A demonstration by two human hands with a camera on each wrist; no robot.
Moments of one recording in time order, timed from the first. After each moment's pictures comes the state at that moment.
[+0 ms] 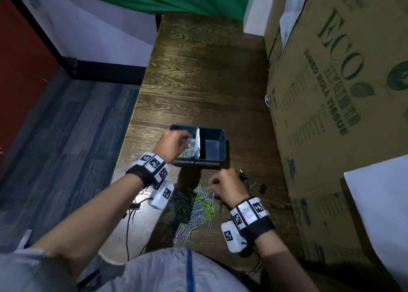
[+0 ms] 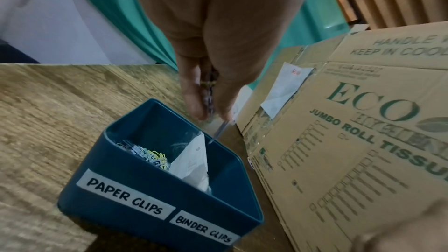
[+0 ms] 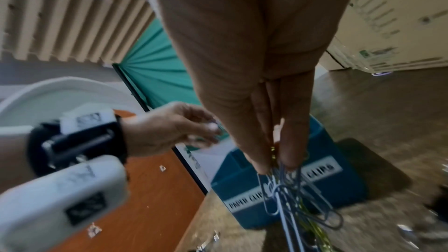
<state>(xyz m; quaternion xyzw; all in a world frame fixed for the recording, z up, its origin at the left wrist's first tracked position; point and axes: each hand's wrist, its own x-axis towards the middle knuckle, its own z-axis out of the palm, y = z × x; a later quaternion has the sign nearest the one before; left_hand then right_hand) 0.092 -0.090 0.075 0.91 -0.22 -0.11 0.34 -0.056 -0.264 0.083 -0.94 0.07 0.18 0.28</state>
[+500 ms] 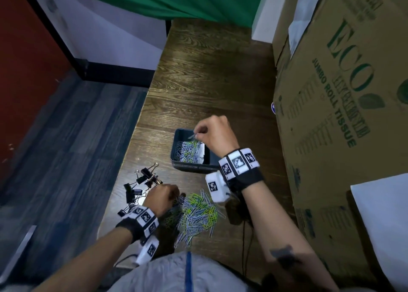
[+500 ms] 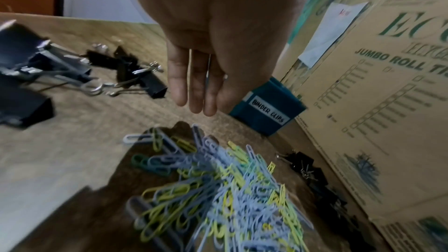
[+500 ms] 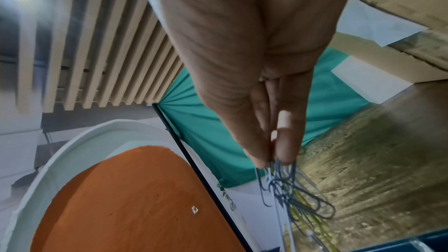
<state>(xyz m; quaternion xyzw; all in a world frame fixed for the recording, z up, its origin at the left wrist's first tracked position) -0.009 -0.033 0.000 0.93 -0.19 -0.23 0.19 0.060 -0.242 0.172 -0.94 0.01 0.01 0.33</state>
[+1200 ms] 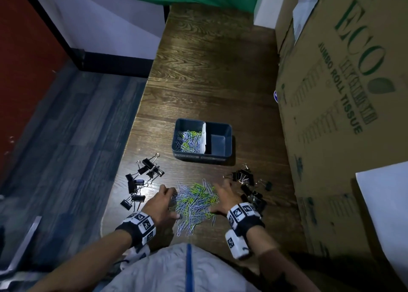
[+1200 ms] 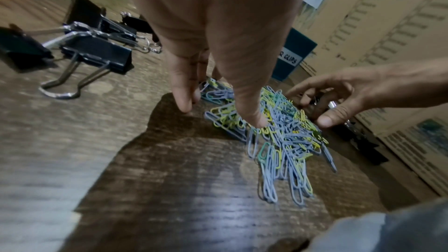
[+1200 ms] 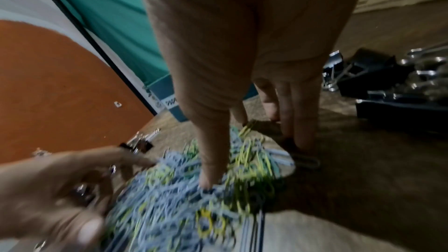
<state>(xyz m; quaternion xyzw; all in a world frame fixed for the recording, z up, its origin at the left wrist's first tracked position) -0.050 -0.015 -0.038 0.91 -0.17 -0.34 0.17 -0.082 -0.267 -0.012 -0.89 0.10 0.38 0.23</state>
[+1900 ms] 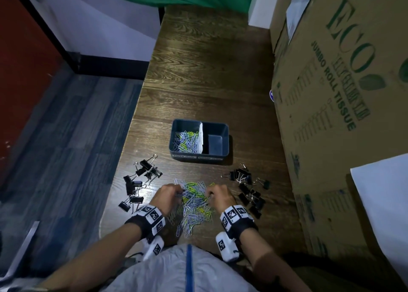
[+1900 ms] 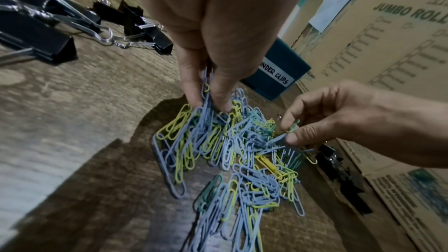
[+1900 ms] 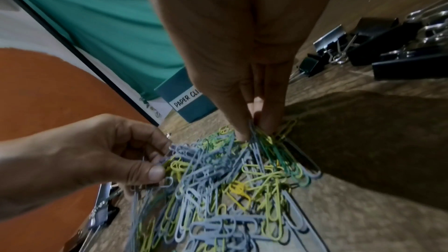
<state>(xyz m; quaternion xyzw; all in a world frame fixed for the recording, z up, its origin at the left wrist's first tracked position) -0.037 -0.041 -0.027 0.91 -0.19 -0.27 0.27 -0.083 -0.246 -0.016 -0.92 0.13 0.27 0.24</state>
